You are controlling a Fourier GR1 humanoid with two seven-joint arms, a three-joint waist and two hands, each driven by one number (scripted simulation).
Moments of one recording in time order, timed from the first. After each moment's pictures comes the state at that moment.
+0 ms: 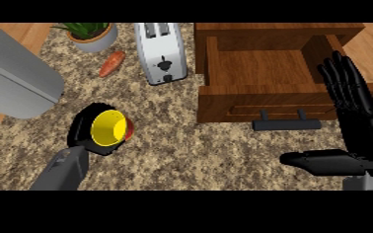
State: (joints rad) left arm -0.49 0.21 0.28 -0.33 0.05 -0.51 -0.93; right arm -0.07 -0.14 -0.11 -1.92 -0.01 0.18 -0.03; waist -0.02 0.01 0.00
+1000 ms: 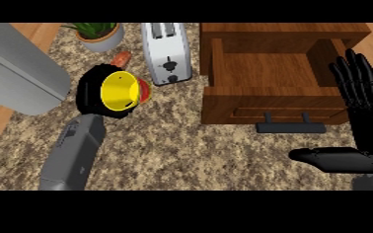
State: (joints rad) left arm -0.58 0.11 0.29 -0.68 0.15 -0.31 -0.86; right arm -0.08 -0.17 -0.16 -1.92 -0.03 0.18 -0.02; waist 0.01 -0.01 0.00
